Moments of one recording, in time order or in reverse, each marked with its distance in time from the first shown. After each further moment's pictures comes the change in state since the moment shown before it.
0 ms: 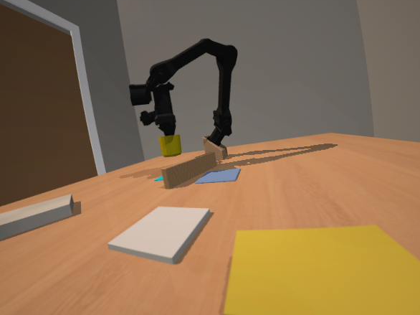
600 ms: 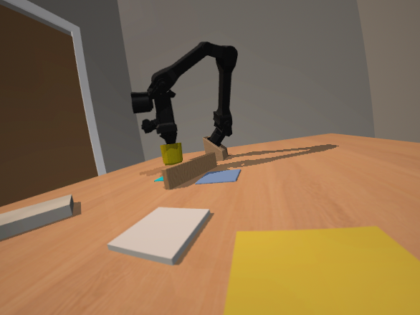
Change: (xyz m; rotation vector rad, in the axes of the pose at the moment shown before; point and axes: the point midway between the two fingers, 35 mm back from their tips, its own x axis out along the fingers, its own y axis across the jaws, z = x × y) arm 0.026 0.000 0.001 -0.001 -0.001 0.001
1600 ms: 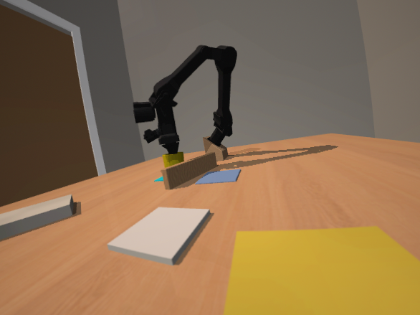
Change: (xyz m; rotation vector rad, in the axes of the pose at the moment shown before) arm 0.034 -0.001 -0.001 0.001 0.004 0.001
